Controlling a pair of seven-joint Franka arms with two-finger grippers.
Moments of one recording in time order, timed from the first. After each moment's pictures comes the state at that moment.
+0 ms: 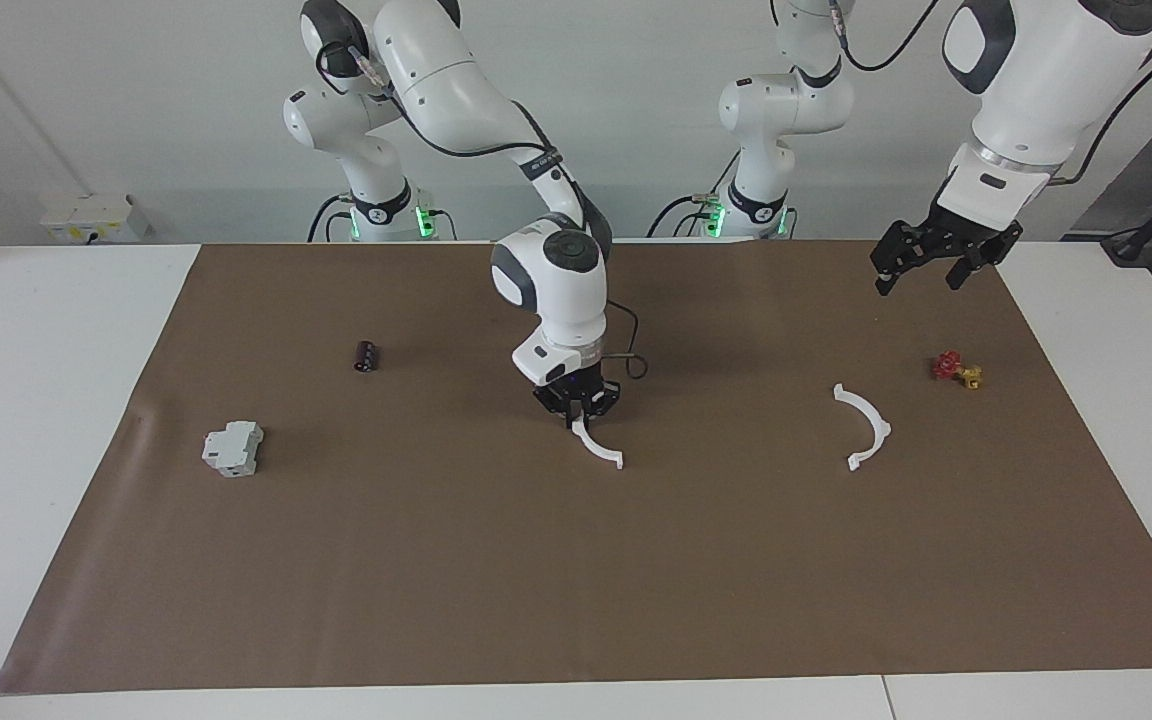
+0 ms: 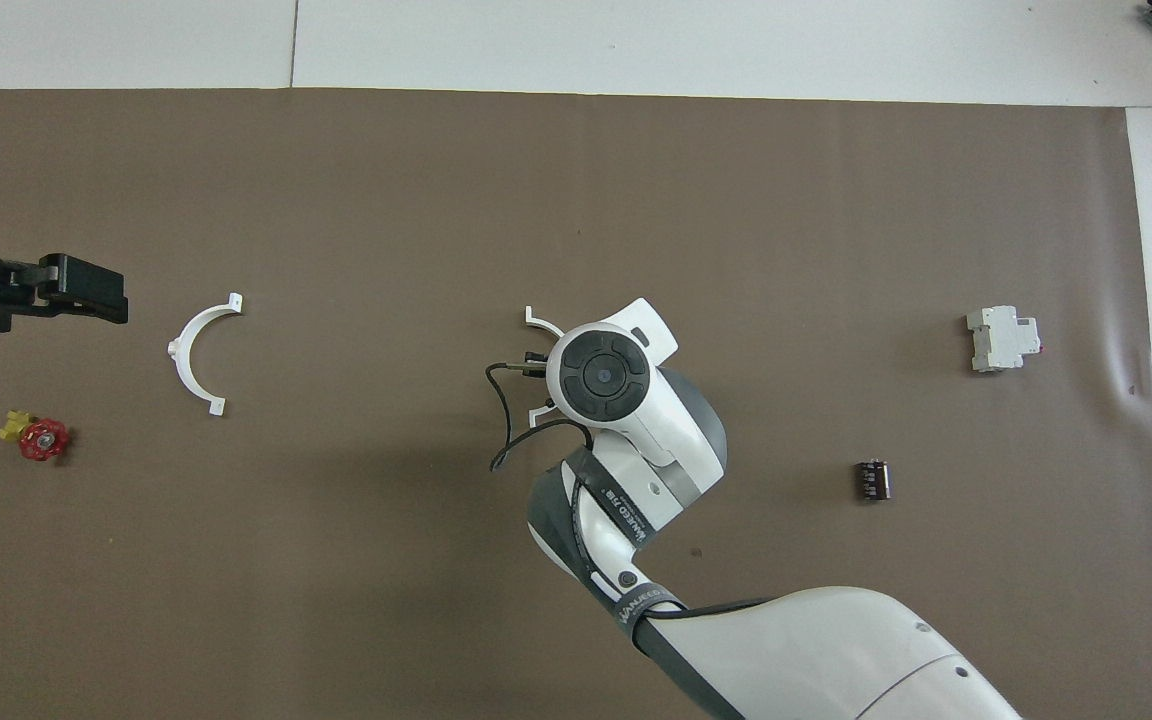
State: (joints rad) left arm -0.02 0.00 -0.06 -1.60 0.00 1.61 -0.09; right arm 0.65 0.49 -0.05 -1.79 -0.07 2.42 0.83
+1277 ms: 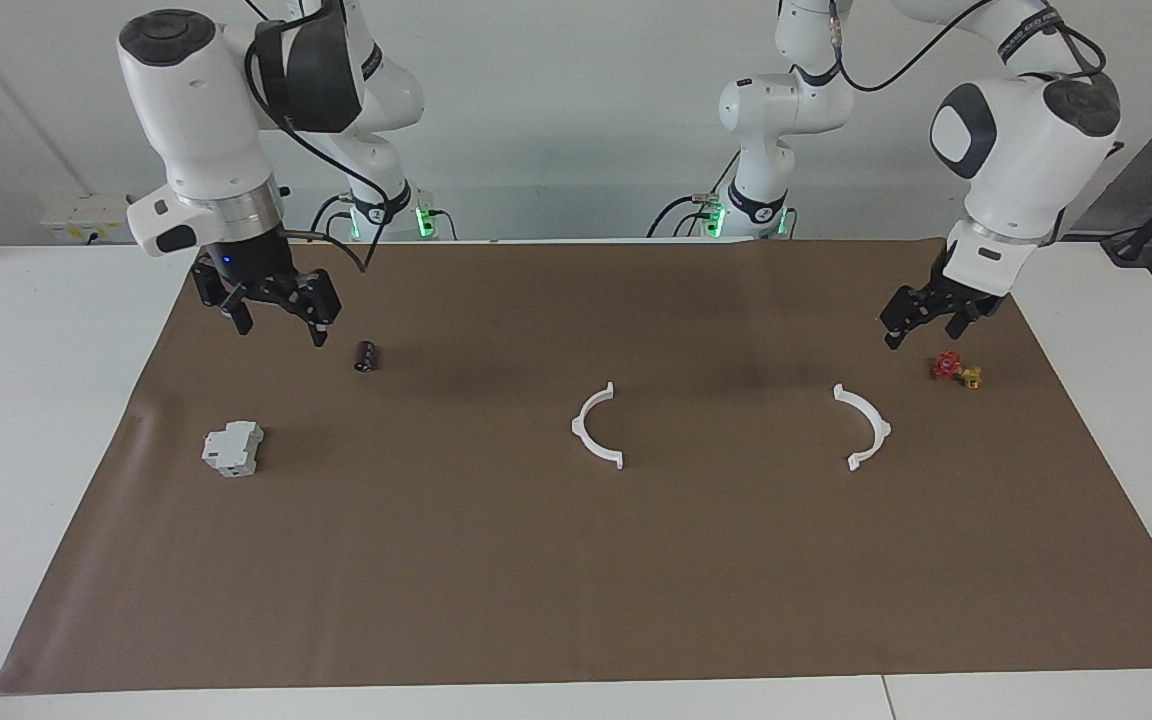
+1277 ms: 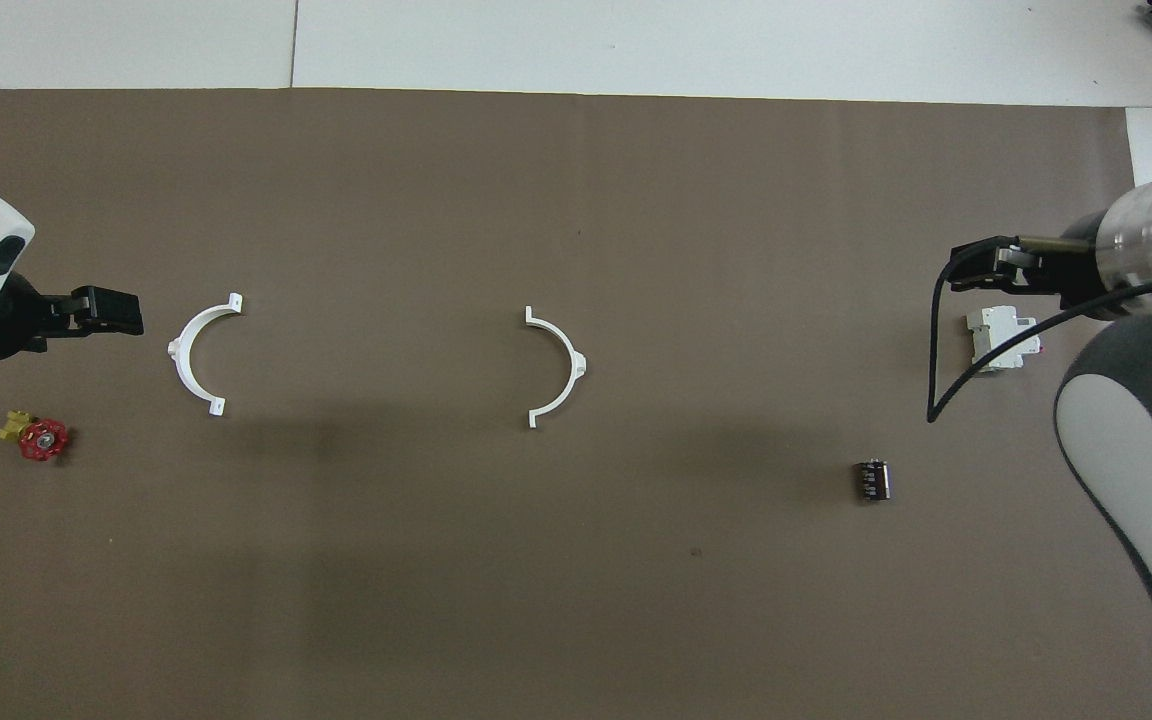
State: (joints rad) left arm -0.01 -0.03 0.02 -1.98 0.00 2.04 -0.13; right arm 0.14 -0.01 -0.07 -1.72 -0.08 1.82 0.28
